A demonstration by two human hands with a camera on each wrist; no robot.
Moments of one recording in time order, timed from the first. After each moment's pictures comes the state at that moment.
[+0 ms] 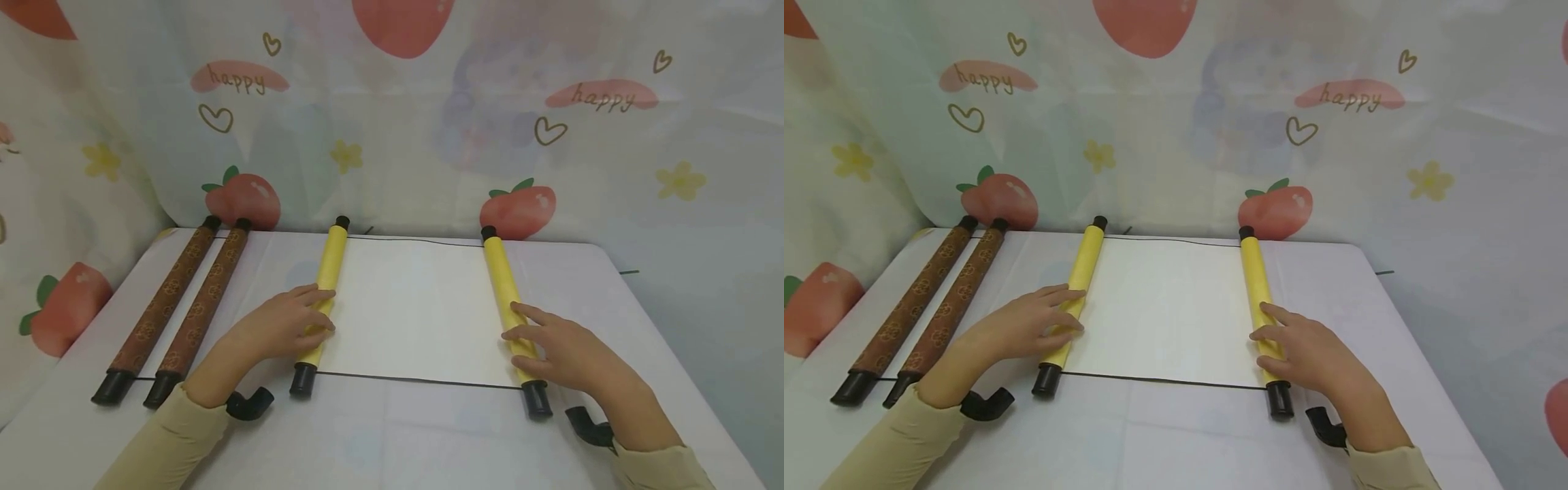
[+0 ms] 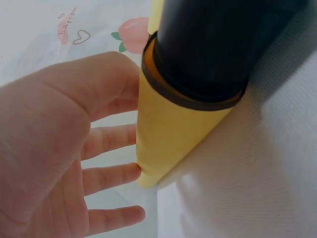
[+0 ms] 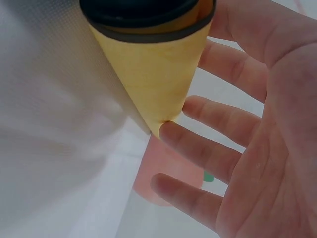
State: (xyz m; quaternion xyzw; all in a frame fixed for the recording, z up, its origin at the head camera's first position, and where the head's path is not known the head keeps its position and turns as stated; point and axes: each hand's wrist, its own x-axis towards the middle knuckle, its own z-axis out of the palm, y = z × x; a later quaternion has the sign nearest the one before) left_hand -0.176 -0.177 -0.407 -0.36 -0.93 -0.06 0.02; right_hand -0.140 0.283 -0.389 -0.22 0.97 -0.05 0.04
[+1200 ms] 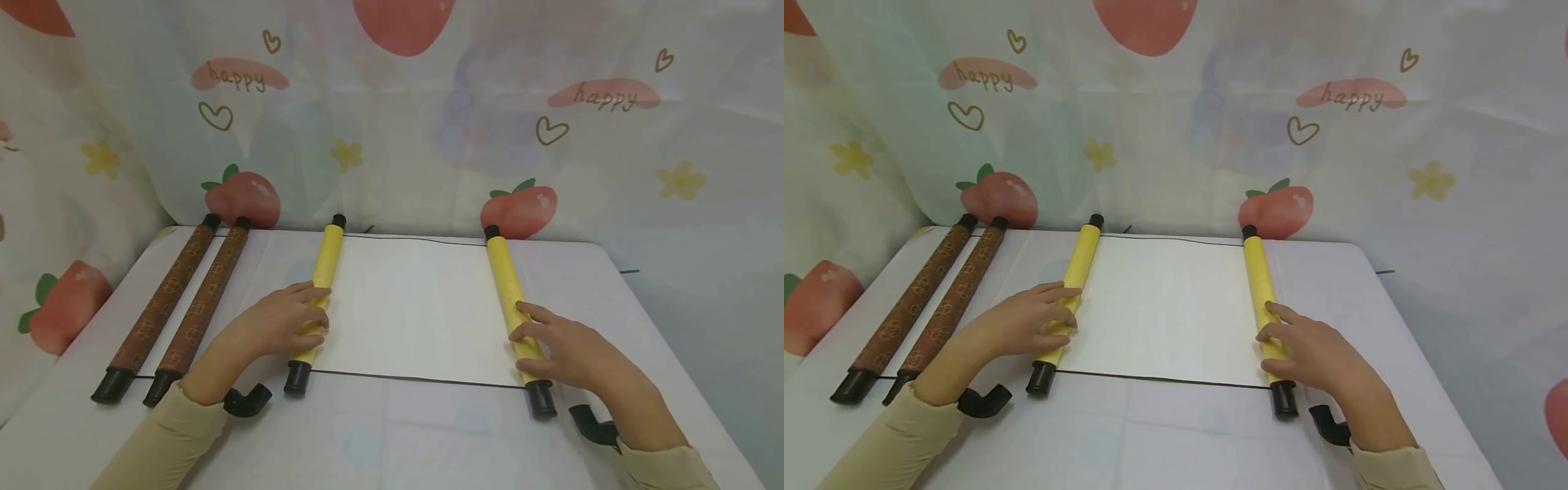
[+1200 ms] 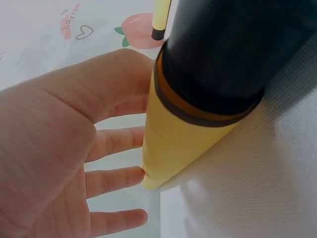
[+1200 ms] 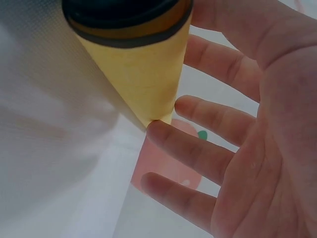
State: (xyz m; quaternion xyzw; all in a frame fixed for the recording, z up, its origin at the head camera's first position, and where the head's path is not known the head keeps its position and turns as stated) left_hand -0.180 -0.180 -0.407 -0.32 -0.94 -0.06 -0.03; right_hand -0.143 0.284 -0.386 -0.18 0.98 -0.05 0.09
